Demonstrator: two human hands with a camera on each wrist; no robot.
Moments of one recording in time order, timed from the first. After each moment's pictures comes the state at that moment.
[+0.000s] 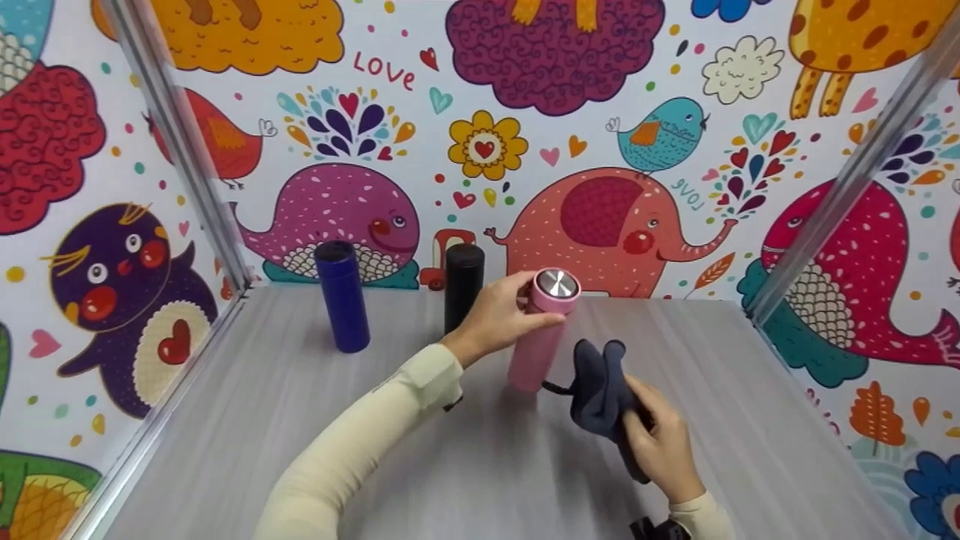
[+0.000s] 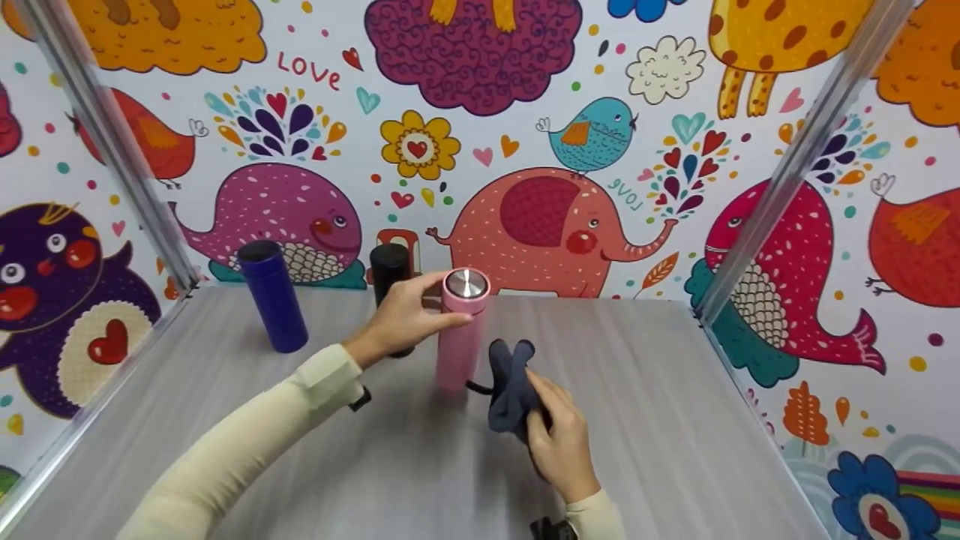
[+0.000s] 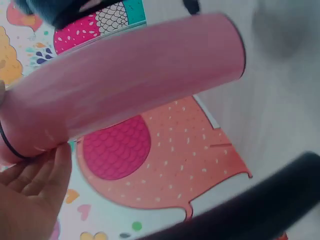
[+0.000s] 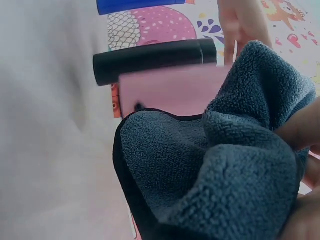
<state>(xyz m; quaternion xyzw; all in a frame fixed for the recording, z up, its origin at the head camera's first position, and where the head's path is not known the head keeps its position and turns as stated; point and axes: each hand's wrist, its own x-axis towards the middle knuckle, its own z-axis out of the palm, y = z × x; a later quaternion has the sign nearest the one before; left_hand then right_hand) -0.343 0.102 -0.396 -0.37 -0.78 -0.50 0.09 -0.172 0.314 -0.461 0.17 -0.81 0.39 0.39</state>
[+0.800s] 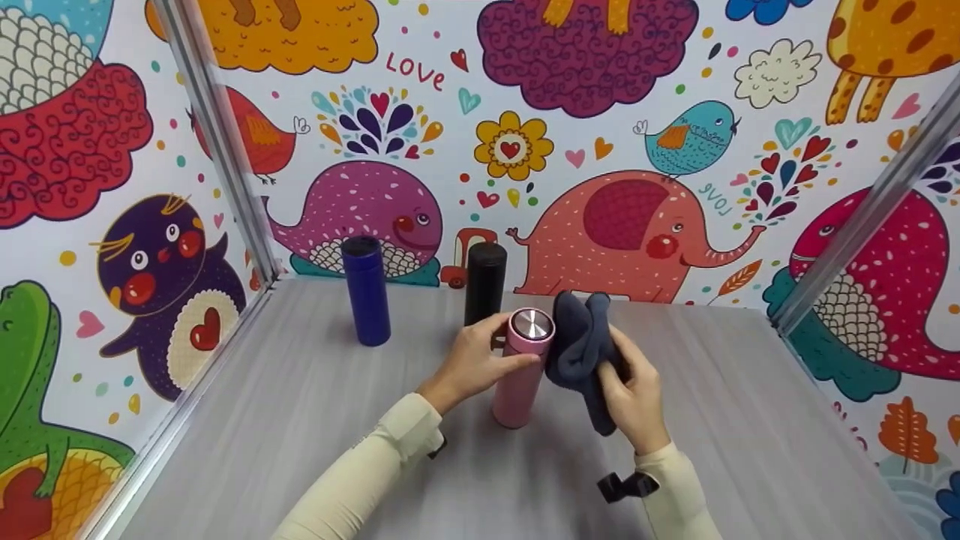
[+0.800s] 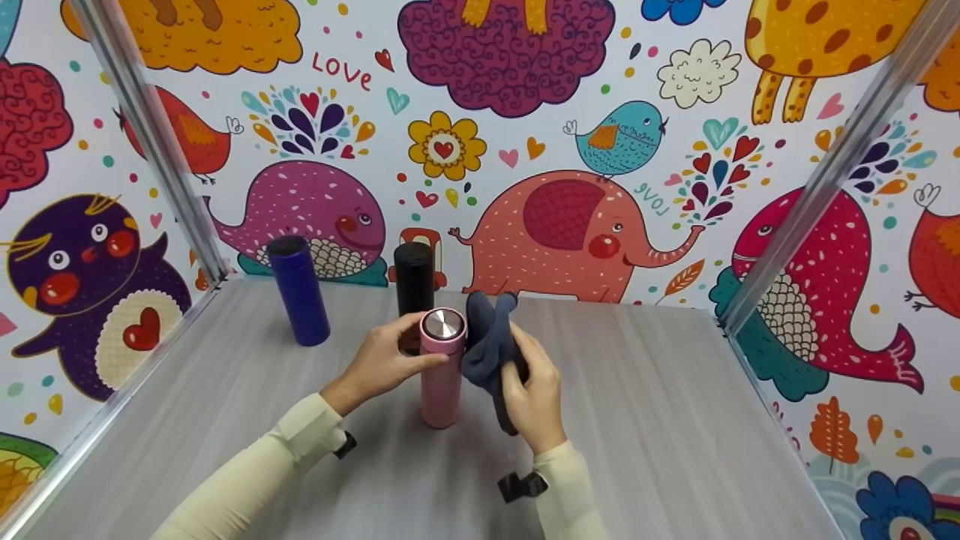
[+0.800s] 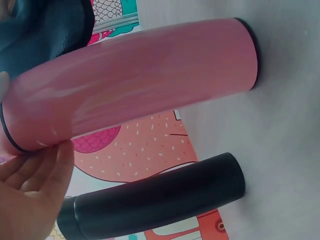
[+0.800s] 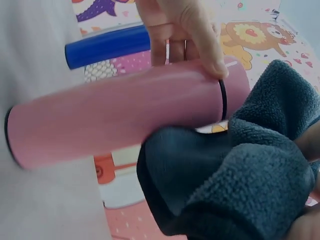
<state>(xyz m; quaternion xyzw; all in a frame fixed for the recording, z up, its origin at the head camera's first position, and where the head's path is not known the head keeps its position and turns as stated) -0.308 0.044 -0.450 -0.32 -0.78 -0.54 0.08 -0.212 0.258 -0.417 0.17 -0.77 0.49 0.37</state>
